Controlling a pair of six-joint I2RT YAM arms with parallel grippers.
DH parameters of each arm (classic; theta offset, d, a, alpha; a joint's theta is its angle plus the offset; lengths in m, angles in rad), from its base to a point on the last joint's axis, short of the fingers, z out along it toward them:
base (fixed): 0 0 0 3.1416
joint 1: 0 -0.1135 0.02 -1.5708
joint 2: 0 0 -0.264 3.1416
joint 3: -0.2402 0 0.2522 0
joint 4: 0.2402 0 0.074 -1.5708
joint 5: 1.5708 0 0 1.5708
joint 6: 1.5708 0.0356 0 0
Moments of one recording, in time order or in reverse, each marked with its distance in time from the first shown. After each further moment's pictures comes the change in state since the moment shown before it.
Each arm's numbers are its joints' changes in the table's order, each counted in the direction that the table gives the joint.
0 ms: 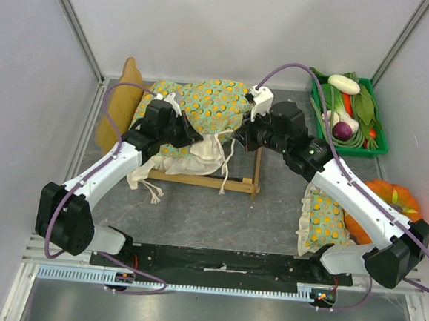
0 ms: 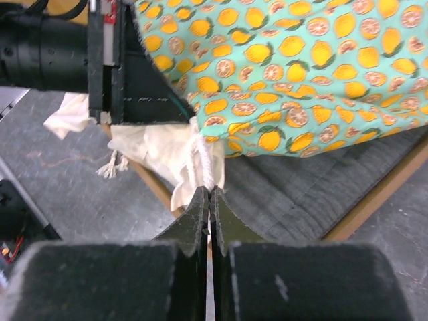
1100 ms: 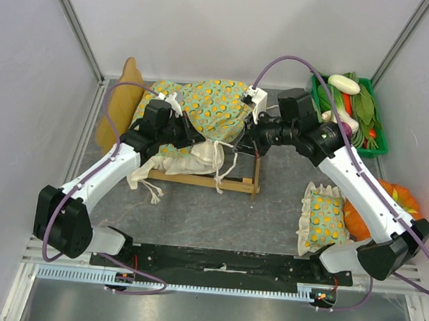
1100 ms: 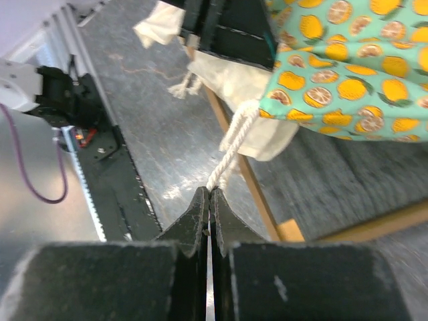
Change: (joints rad) left arm 0.004 0.021 0.000 0.001 0.051 0.013; right arm 0.092 -0.063 -0.202 0.364 -0.511 -0.154
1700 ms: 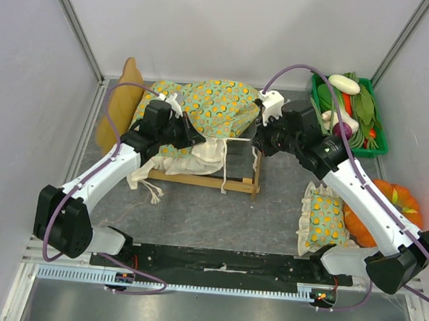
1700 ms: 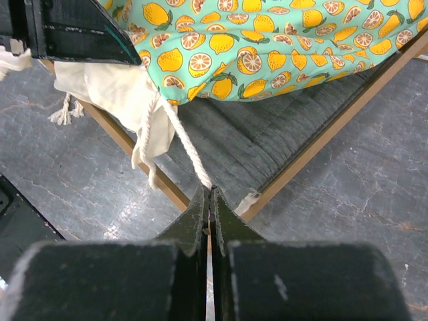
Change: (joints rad) left arm 0.000 0.000 0.006 -0.008 0.012 0.006; right arm -0.006 0.103 0.141 -0.069 0.489 0.024
